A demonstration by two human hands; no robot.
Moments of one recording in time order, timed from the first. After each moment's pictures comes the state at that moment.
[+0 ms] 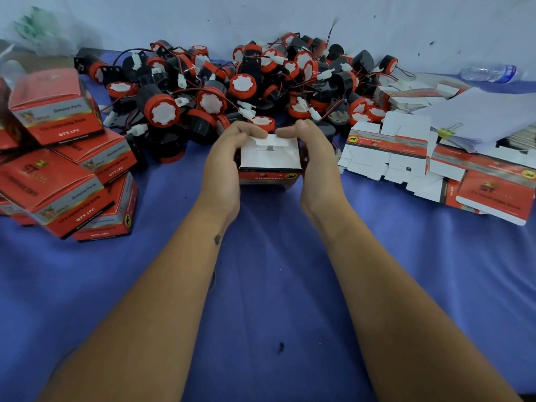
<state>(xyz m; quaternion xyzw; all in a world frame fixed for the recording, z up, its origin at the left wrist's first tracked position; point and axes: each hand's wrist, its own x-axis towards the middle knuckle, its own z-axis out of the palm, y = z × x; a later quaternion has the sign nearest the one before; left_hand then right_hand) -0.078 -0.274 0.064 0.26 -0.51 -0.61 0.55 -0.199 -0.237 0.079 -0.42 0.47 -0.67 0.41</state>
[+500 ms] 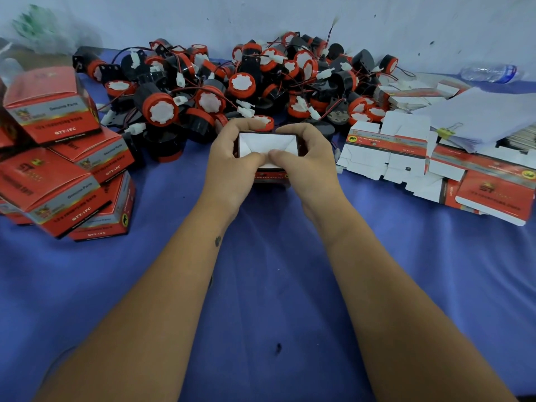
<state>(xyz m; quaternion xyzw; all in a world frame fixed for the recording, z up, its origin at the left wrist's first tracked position) -0.083 -0.270 0.064 0.31 -0.59 -0.49 0.56 -0.199 -0.238 0.074 -0.47 0.55 -0.62 0.31</state>
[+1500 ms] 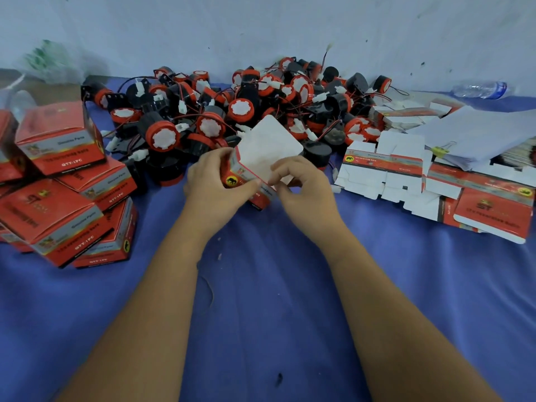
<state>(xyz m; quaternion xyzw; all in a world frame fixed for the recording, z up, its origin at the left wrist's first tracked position) -0.056 -0.297 0.055 0.48 -0.71 -0.30 0.42 -0.213 -0.241 0.059 -0.63 0.57 -0.51 0.13</state>
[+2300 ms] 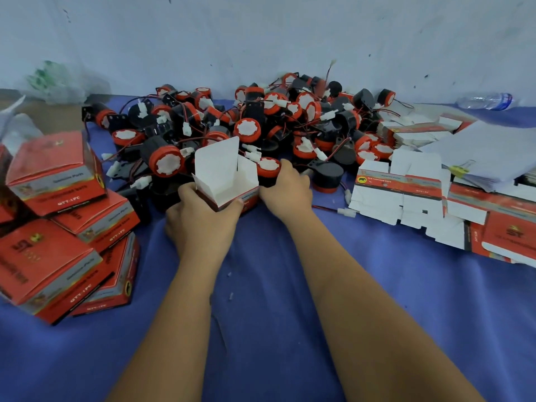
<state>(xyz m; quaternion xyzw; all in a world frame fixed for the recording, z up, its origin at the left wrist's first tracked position) -0.052 -0.314 0.042 0.65 -0.56 -0.24 0.45 -0.199 -0.340 0.055 -0.53 0.76 -0.34 0.14</state>
